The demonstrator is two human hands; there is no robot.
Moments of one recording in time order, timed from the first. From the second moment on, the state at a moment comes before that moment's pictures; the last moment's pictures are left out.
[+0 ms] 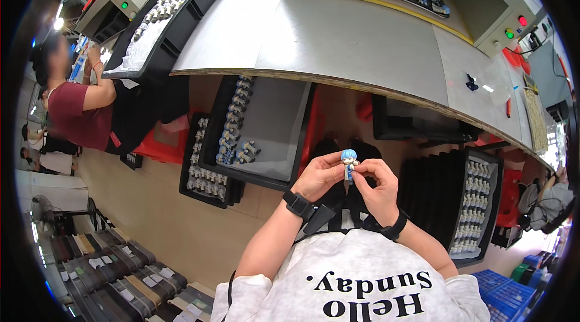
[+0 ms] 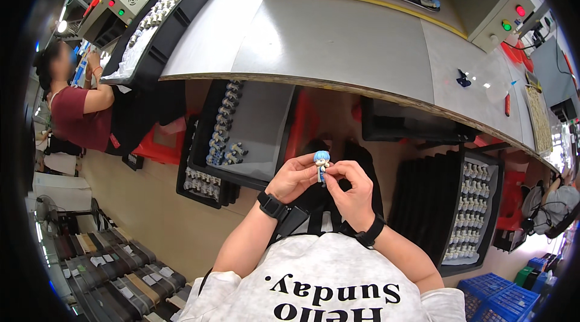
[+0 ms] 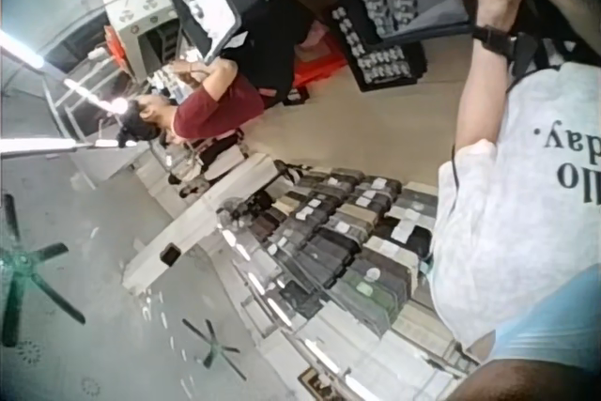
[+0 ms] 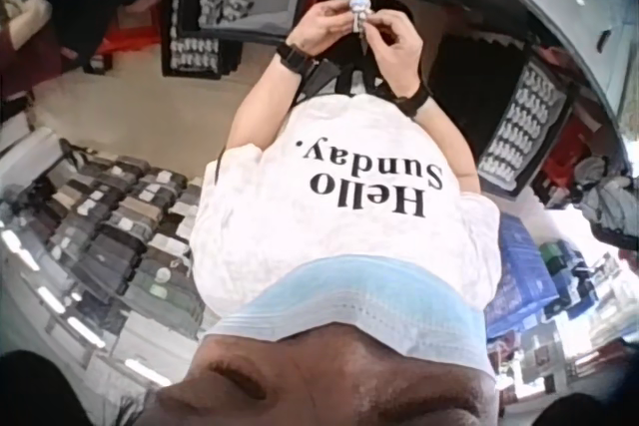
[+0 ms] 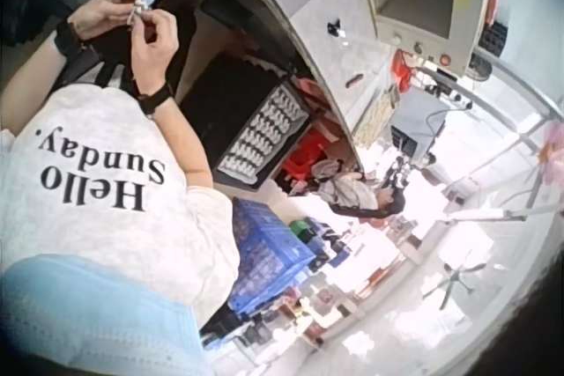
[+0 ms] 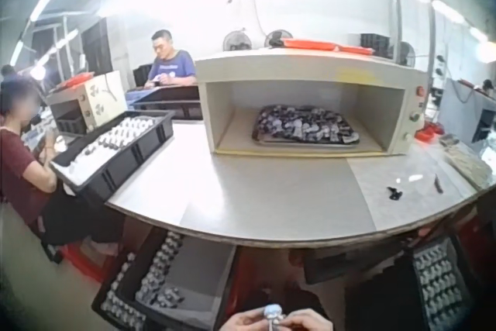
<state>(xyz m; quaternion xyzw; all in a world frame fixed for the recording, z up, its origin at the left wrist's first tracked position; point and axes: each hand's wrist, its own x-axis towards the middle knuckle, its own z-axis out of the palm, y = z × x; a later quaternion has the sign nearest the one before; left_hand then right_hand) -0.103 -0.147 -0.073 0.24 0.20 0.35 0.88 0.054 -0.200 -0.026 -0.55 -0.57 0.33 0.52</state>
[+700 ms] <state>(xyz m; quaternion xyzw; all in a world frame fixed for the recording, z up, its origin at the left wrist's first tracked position) -0.112 -0.134 -0.097 0.20 0.17 0.37 0.89 0.044 -0.184 -0.045 -0.56 -0.58 0.31 0.51</state>
